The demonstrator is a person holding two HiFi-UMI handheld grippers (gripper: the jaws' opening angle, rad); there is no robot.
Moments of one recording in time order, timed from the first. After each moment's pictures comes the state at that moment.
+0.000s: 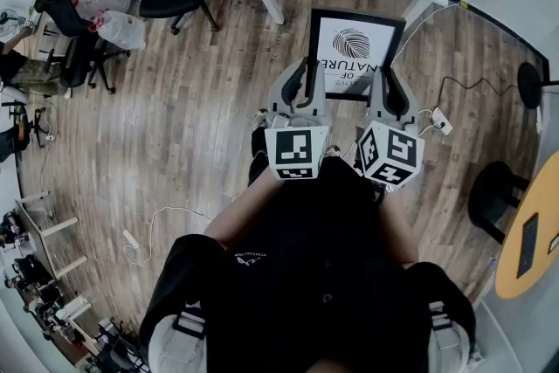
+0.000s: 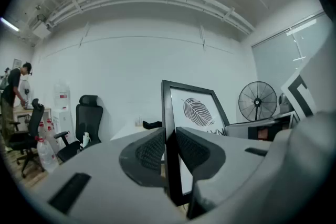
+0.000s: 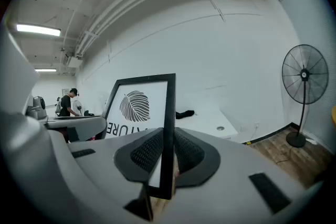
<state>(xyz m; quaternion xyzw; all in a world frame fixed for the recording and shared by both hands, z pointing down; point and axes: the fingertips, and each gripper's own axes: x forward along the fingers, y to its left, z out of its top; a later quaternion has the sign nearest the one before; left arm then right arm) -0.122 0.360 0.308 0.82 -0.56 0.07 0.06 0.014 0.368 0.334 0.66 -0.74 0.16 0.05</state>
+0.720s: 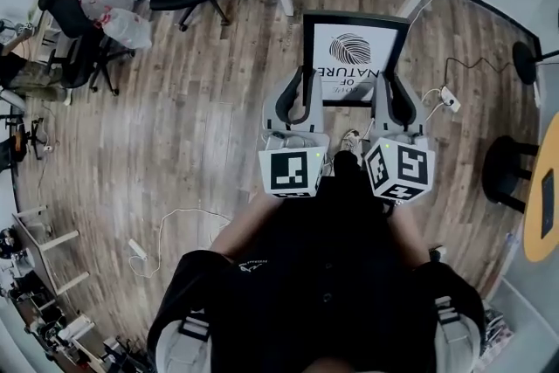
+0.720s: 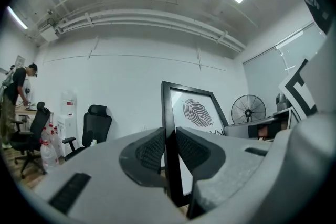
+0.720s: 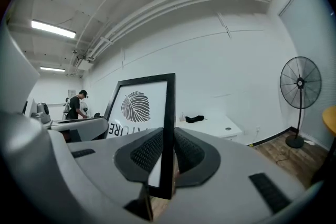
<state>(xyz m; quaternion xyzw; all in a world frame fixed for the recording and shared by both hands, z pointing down) -0.278 0.559 0.258 0.83 -0.56 0.01 0.02 -0.141 0.566 0.278 0.65 -0.75 0.12 0.03</state>
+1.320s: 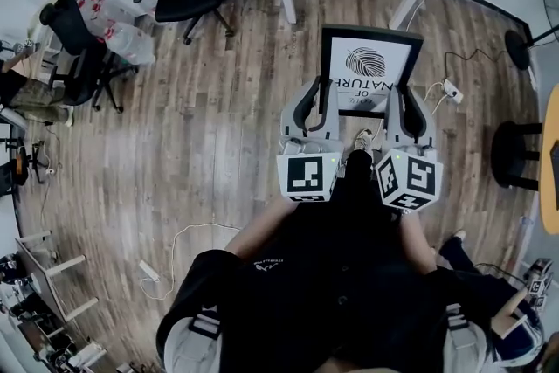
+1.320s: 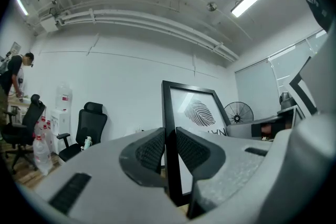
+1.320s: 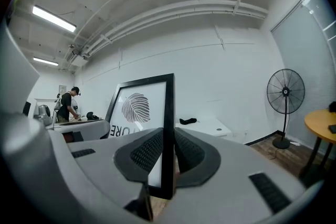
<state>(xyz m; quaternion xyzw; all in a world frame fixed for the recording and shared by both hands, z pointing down) -0.363 0.633 0.263 0.86 -0.51 -0.02 0.04 -0.226 0.659 0.270 0.70 -0.71 0.09 0.03</state>
